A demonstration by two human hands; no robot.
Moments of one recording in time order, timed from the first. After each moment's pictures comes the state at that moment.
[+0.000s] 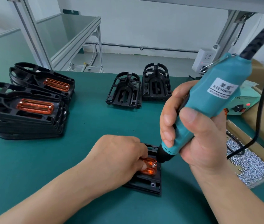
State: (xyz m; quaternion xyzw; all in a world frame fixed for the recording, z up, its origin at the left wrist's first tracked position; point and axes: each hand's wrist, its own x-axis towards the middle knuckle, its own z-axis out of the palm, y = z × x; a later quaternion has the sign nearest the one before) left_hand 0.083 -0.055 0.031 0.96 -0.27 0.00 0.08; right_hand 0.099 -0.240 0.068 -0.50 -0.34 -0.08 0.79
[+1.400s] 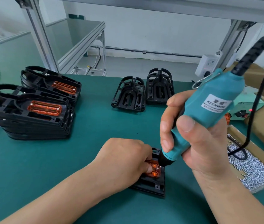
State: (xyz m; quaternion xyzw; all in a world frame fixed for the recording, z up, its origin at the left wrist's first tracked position) left_hand 0.080 -0.058 0.036 0.96 -0.25 -0.03 0.09; right_hand 0.096 -0.236 0.068 -0.54 -0.35 -0.09 0.76
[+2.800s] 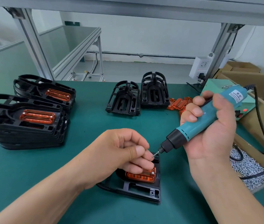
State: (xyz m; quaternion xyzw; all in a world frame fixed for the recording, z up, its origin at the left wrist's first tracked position) left_hand 0.084 -0.041 0.056 0.69 -0.10 -0.23 0.68; right_hand 0.119 -0.261 0.066 -0.31 -0.05 -0.17 0.94
